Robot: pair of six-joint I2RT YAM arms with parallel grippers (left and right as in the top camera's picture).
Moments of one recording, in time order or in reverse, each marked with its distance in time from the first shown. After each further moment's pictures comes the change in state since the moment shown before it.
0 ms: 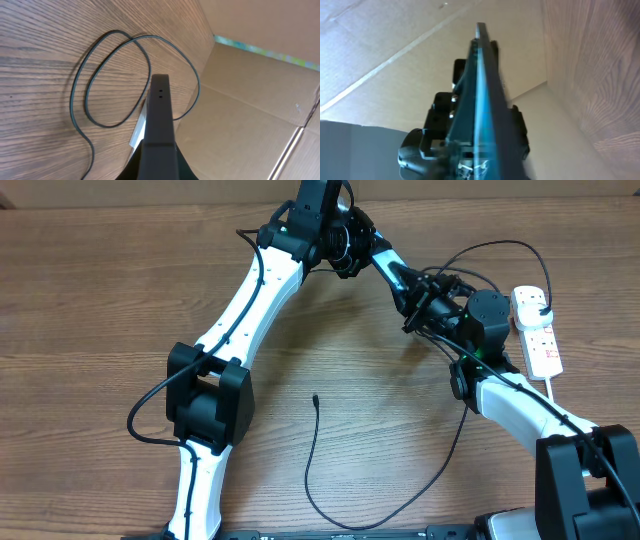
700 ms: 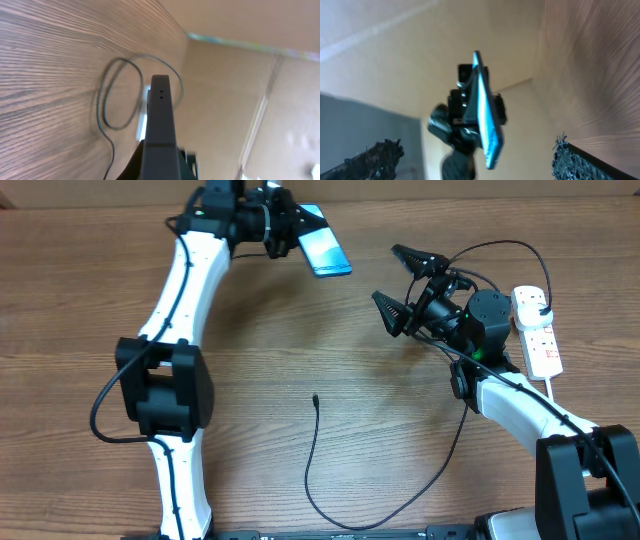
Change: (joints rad) left arm 0.279 0.000 -0.010 -0.012 0.361 0.305; right arm -0.004 0.000 0.003 0.003 -0.094 -0.248
